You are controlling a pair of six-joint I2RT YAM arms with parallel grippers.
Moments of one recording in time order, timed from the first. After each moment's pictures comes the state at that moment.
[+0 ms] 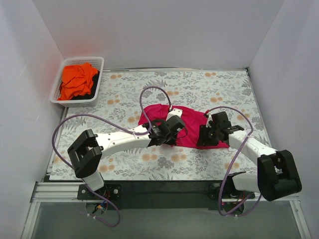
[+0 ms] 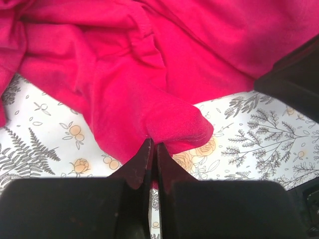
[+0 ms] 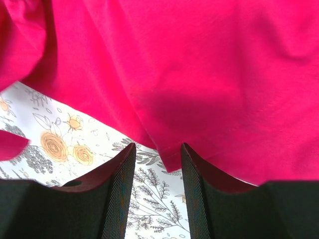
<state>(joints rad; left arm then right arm) -1.09 1.69 1.23 -0.48 -0.33 -0.61 0.30 1.24 0.60 -0.40 -0.28 0.26</state>
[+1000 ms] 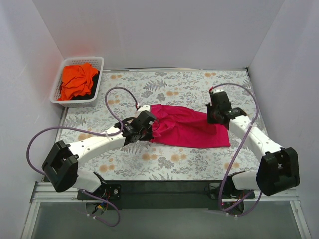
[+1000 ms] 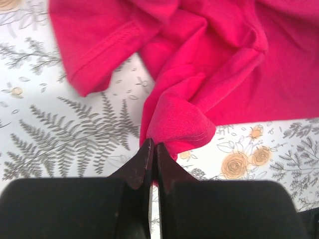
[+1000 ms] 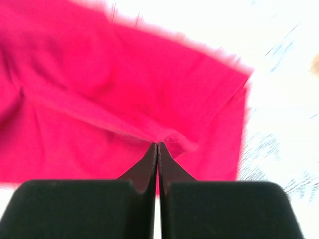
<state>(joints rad) -0.86 1.41 0.95 -0.47 -0.29 -0.70 0.37 1.30 0.89 -0.54 0.15 0.22</state>
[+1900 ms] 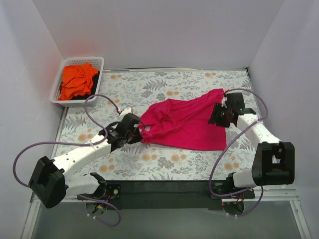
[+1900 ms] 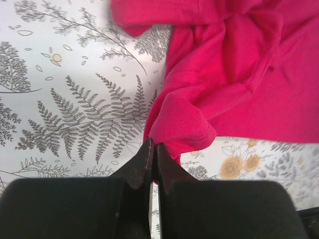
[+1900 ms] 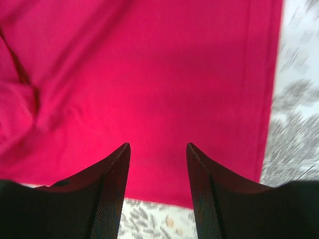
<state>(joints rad) -0.73 1.20 0.78 -0.49 -0.25 -0.84 0.08 1.42 0.96 -0.48 -0.16 0.31</state>
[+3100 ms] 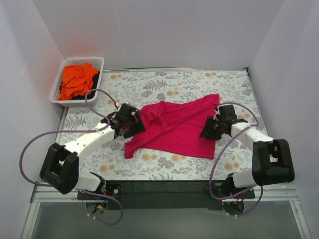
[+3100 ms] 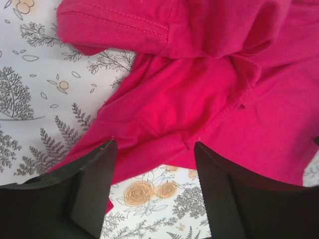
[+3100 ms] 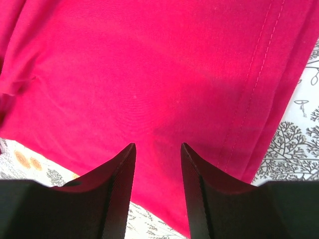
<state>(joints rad) -0.54 1.34 0.85 -0.46 -0.09 -0.84 0.16 1.39 0.69 -0.36 -0.33 0.41</state>
